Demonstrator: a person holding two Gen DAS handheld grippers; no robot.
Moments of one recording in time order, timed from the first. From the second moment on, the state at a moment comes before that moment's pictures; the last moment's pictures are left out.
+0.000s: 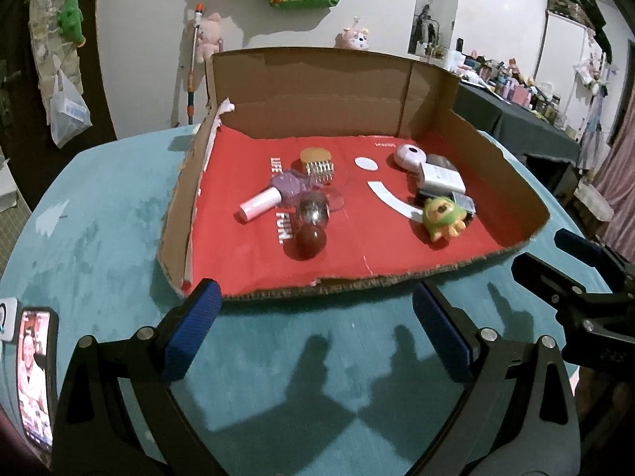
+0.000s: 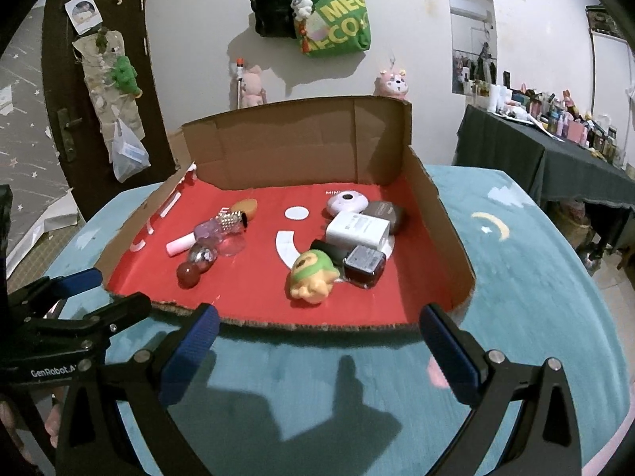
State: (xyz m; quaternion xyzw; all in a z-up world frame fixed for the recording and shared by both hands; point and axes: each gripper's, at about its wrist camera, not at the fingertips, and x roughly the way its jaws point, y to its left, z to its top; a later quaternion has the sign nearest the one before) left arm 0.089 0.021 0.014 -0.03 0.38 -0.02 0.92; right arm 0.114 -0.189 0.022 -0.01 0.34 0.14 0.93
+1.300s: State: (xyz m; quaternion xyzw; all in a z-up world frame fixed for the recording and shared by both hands) left arm 0.073 0.016 -0.044 -0.02 0.44 -0.01 0.90; right arm 0.093 -0.192 -0.042 -0.02 0.40 0.15 0.90
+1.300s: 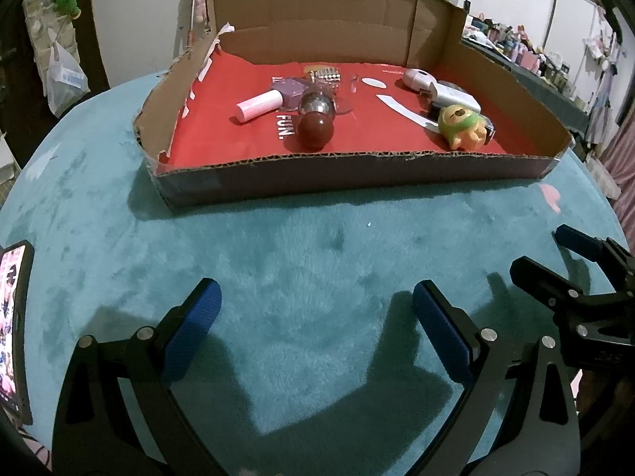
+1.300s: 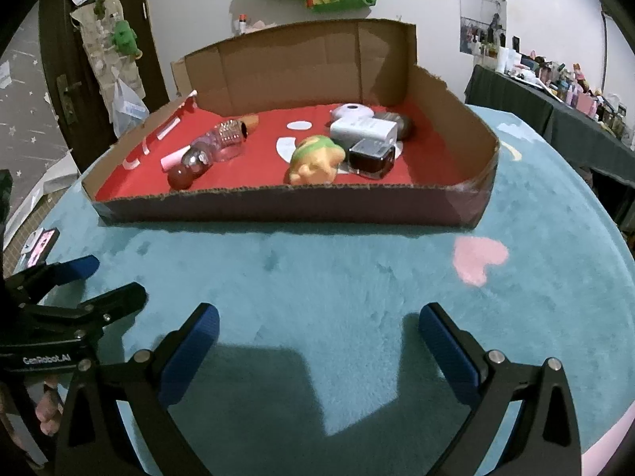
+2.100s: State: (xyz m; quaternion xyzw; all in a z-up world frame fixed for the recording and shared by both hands) left arm 0.072 0.011 -0.048 0.00 0.44 -0.01 0.90; right arm 0.092 -0.185 -0.049 -0.04 0.40 0.14 0.91
